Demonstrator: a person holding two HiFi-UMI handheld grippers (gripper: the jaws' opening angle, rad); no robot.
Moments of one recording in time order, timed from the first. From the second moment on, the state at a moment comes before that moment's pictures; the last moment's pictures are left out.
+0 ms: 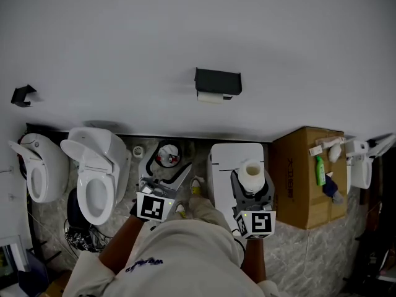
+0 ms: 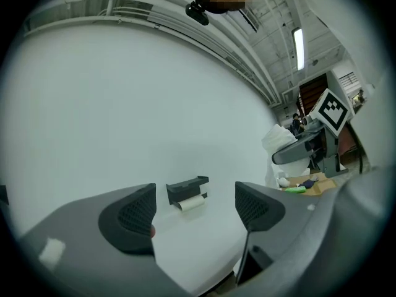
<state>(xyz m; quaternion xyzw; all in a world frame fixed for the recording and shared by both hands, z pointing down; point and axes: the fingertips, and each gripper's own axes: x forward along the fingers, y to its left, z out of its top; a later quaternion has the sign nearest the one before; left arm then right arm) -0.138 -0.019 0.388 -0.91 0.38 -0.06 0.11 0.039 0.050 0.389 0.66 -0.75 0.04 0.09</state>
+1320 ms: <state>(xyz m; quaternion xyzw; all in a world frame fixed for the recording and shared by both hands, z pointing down) -0.008 -0.162 0.509 -0.88 0.31 -0.28 0.25 0.112 -0.065 0.411 0.64 -0.76 0.06 0.09</state>
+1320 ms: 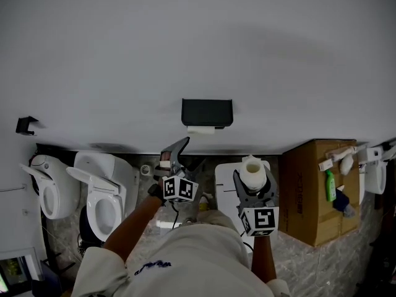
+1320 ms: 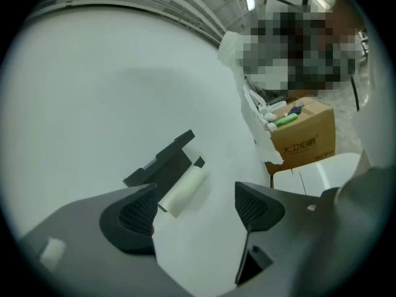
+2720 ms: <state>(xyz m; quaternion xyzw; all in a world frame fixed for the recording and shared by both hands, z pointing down) 0.040 -0.240 0.540 -0.77 0.31 -0.41 0.39 0.172 -0.143 0.445 0.63 -0.77 0.08 0.05</state>
